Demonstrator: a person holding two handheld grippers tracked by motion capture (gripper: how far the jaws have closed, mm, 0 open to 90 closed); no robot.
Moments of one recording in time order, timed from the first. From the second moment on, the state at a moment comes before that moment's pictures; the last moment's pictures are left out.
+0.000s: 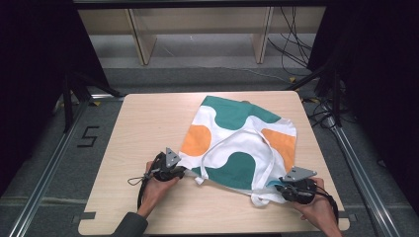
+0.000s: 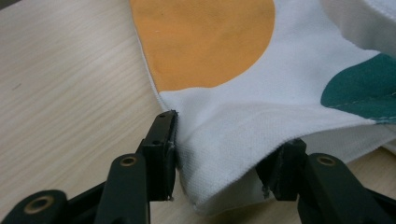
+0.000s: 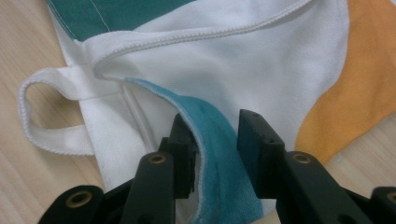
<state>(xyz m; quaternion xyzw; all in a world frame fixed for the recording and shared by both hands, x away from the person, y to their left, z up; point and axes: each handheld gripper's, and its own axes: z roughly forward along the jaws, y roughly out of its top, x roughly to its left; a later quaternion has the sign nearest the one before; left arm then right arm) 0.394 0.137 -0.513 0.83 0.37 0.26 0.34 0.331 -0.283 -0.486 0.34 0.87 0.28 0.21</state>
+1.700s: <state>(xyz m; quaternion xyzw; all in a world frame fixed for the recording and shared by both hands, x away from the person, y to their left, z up) 0.334 0.133 -0.503 0.86 0.28 0.26 0.33 0.339 -0.286 -0.496 0.34 0.88 0.26 0.22</state>
